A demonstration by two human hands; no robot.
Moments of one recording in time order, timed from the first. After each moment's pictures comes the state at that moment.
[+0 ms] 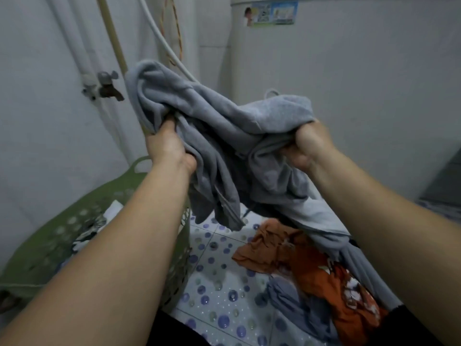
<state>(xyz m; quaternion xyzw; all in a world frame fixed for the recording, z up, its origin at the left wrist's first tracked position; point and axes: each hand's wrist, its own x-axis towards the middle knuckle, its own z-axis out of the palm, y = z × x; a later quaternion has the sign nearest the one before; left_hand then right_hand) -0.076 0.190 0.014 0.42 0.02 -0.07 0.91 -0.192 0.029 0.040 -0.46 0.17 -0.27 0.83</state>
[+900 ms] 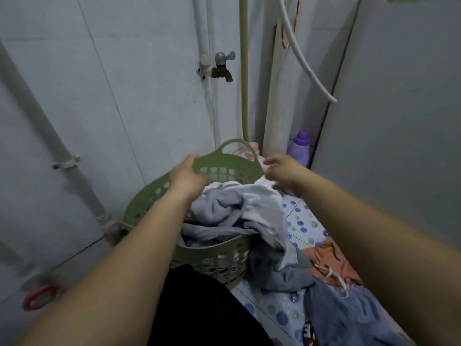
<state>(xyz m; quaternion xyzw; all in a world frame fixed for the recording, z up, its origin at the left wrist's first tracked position) -0.041 0.374 -0.075 0.87 0.03 0.00 0.49 -0.063 0.164 -0.062 -0.86 0.14 0.03 0.48</state>
